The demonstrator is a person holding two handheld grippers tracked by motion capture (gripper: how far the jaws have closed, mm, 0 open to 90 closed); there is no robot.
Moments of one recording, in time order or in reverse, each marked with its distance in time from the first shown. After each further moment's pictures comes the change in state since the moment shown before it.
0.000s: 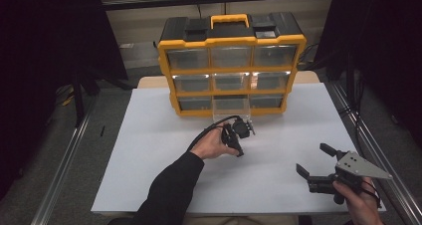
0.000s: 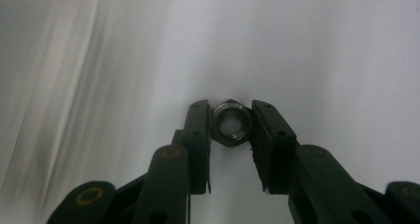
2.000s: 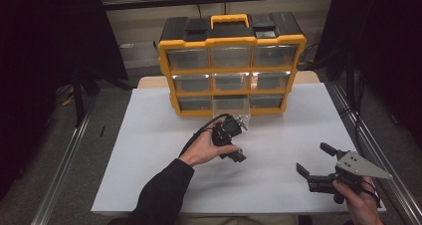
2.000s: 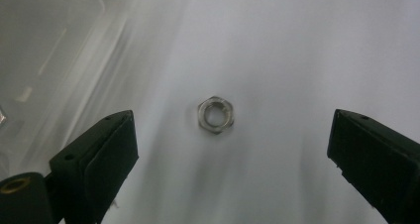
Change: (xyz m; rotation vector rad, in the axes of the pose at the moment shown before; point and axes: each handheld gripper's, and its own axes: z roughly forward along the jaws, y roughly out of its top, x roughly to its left) left arm -0.008 -0.020 -0.022 -0.165 0.011 -0.109; right arm 0.000 0.001 0.000 -0.004 -0.005 0.001
